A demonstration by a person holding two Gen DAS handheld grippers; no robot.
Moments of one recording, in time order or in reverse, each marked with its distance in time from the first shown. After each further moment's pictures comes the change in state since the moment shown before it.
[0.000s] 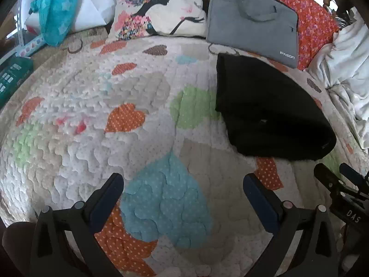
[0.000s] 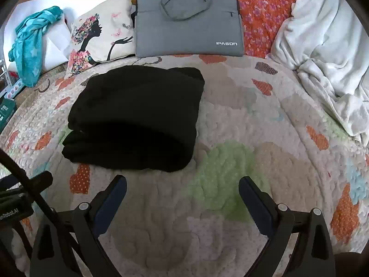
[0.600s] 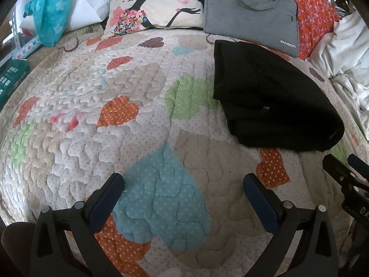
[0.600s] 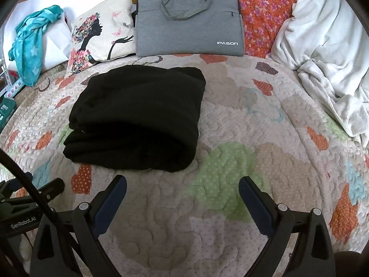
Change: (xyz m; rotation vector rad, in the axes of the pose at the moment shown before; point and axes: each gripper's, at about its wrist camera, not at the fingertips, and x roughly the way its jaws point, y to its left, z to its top) left arm 0.012 -0.006 -0.003 0.038 0.032 0.018; right arm -0.001 0.002 0.001 -0.005 0.006 -0.003
